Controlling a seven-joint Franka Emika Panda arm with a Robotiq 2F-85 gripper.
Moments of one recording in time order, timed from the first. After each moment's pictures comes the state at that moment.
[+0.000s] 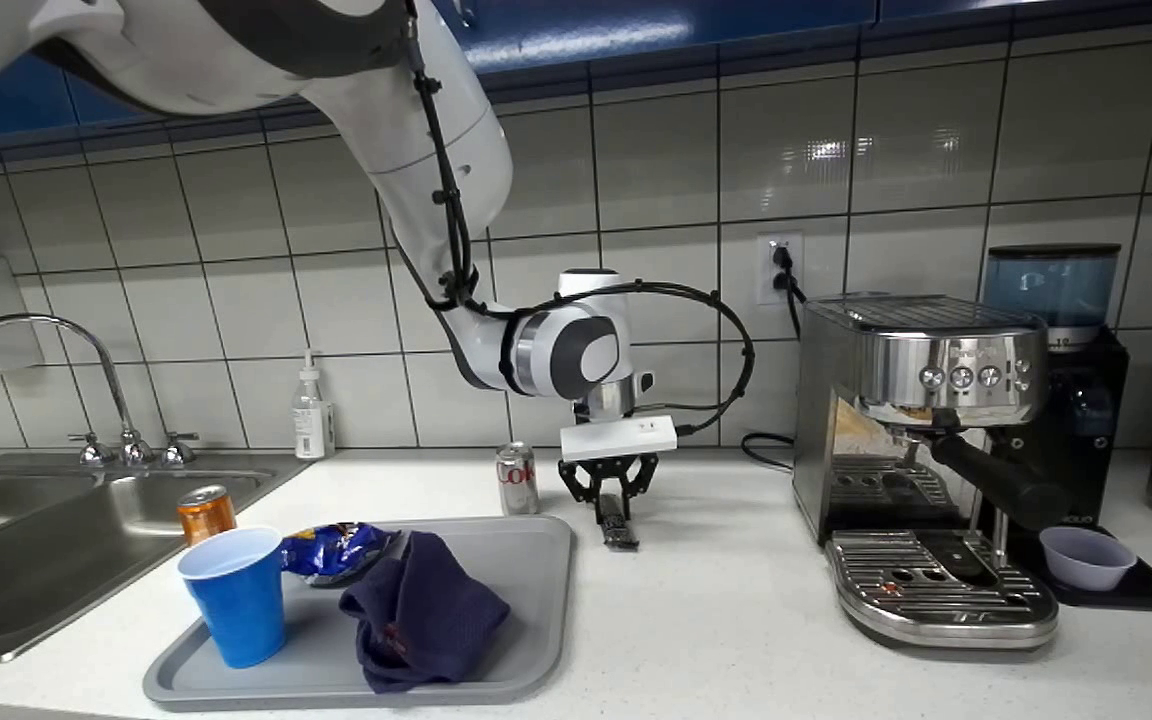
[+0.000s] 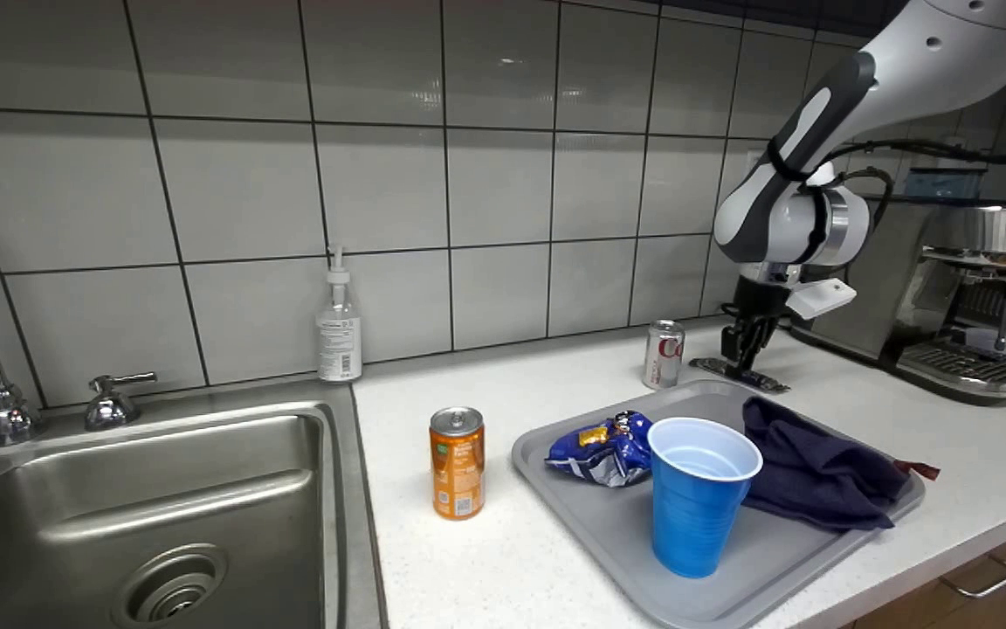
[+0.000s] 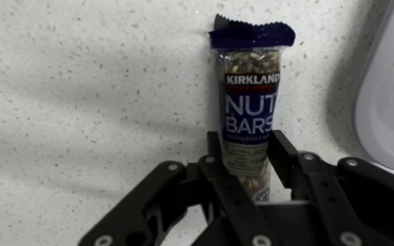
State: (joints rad) arm -0.33 0.77 0.01 -1.76 0.05 2.65 -0.72
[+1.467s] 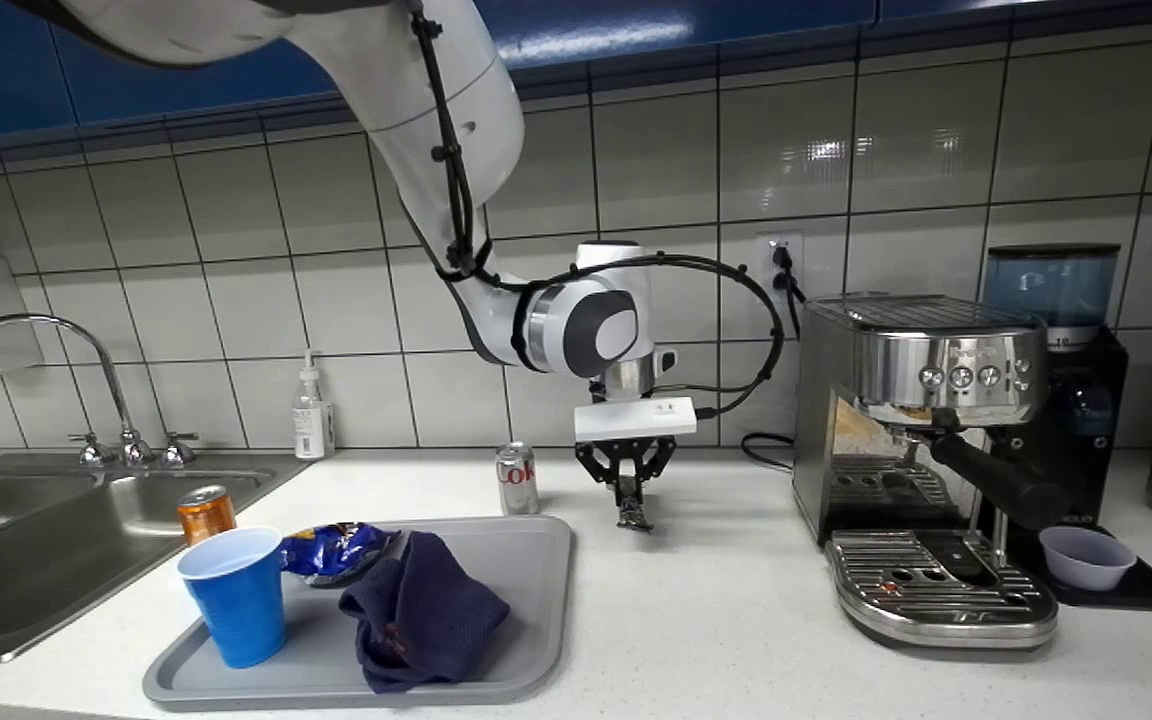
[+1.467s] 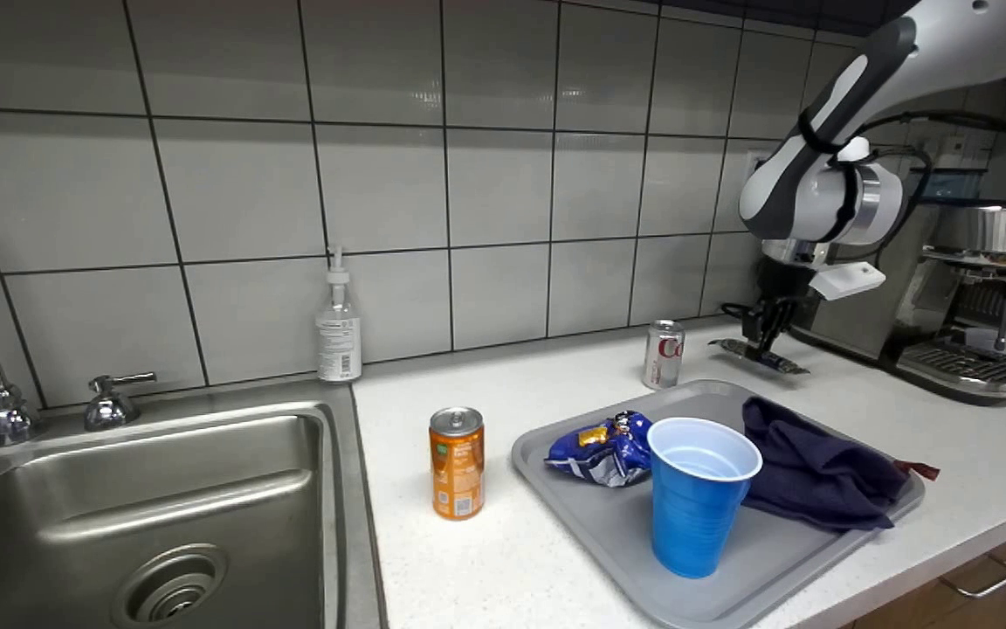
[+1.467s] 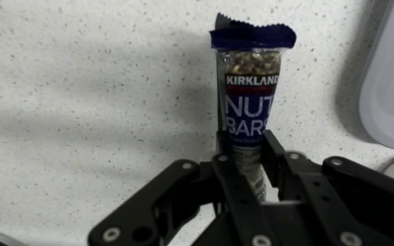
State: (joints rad) arm -0.41 0.69 0.04 -1.81 0.06 2.65 -0.72
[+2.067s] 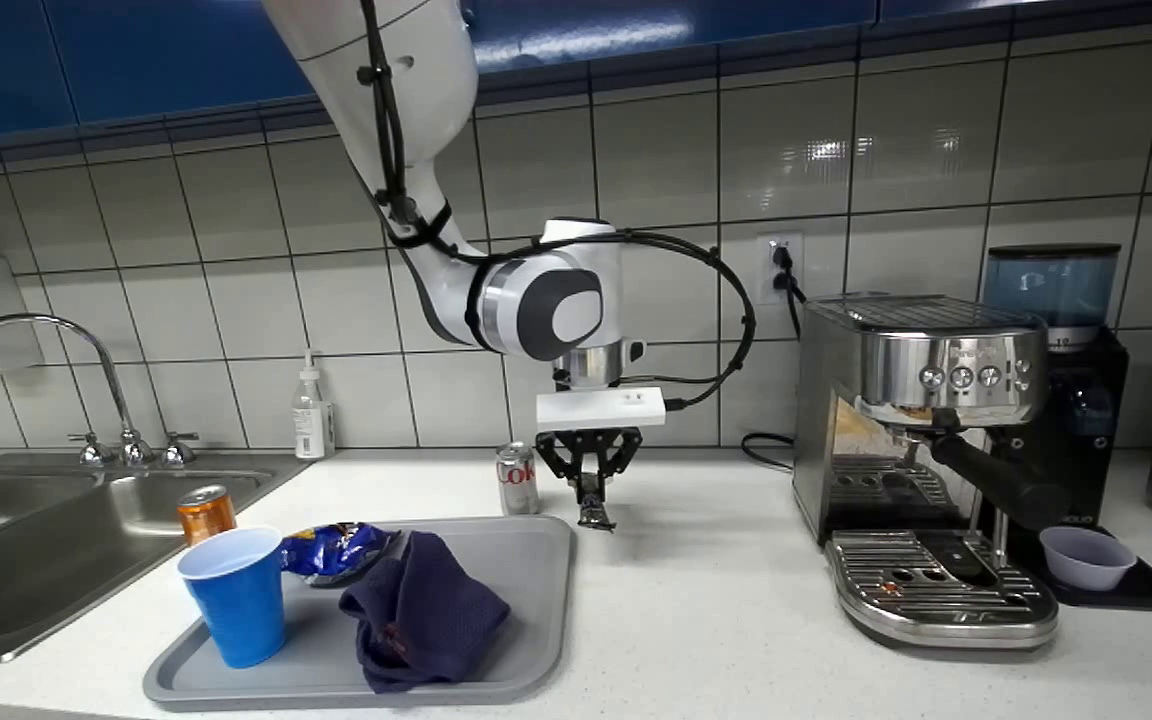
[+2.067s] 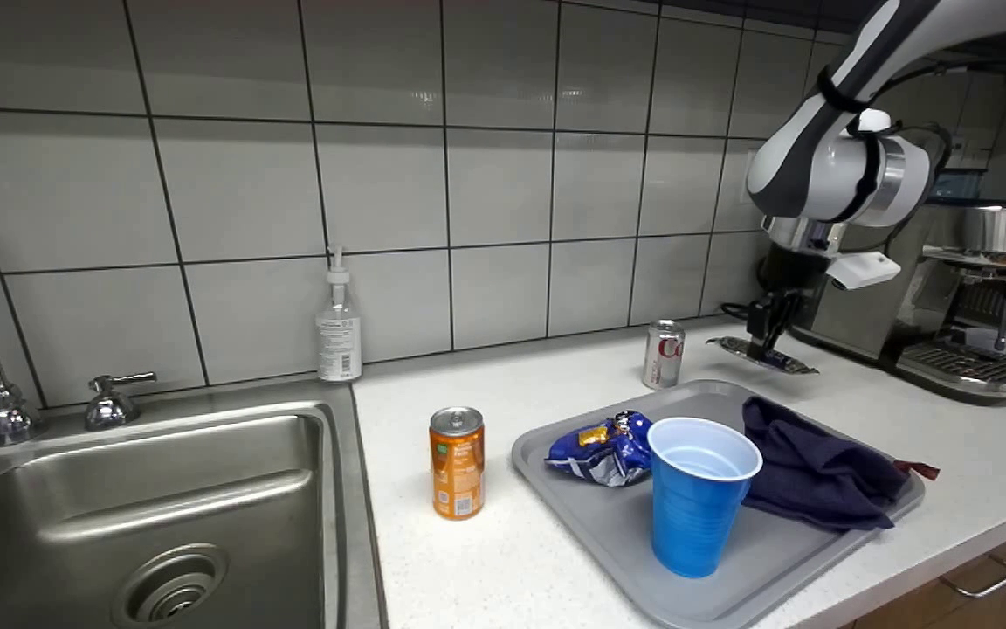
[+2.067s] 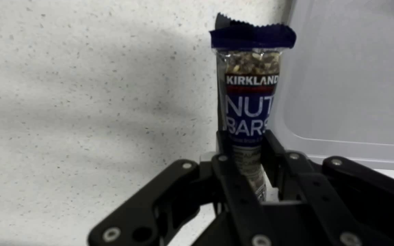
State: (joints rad) arm -0.43 0.52 0.09 -2.02 0.11 2.65 -0.80
